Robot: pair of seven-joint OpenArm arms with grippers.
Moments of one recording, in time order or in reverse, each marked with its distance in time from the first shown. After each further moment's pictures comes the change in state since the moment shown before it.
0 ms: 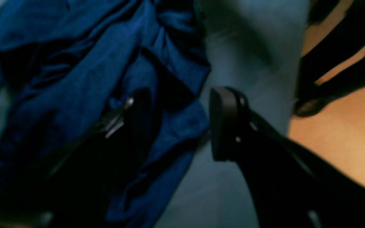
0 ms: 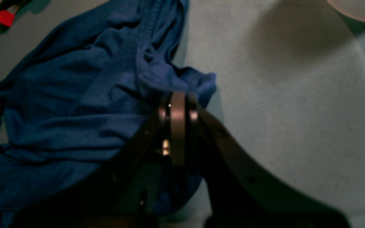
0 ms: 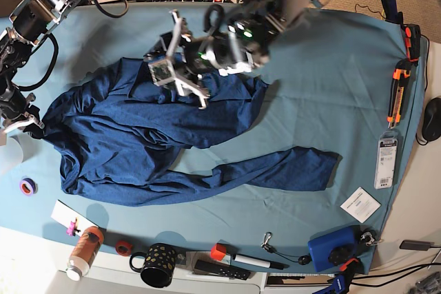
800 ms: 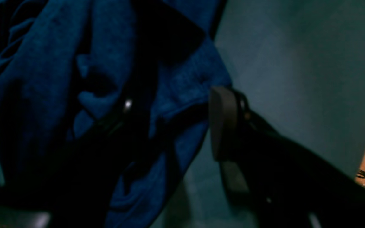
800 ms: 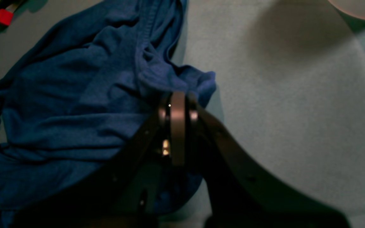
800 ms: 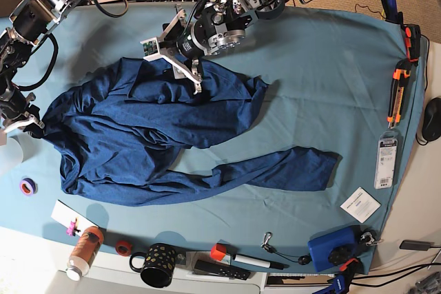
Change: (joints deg) left arm -0.5 0.2 10.6 -9.9 20.3 9.9 -1.4; right arm 0.0 0.0 0.0 0.0 0.0 0.0 -0.2
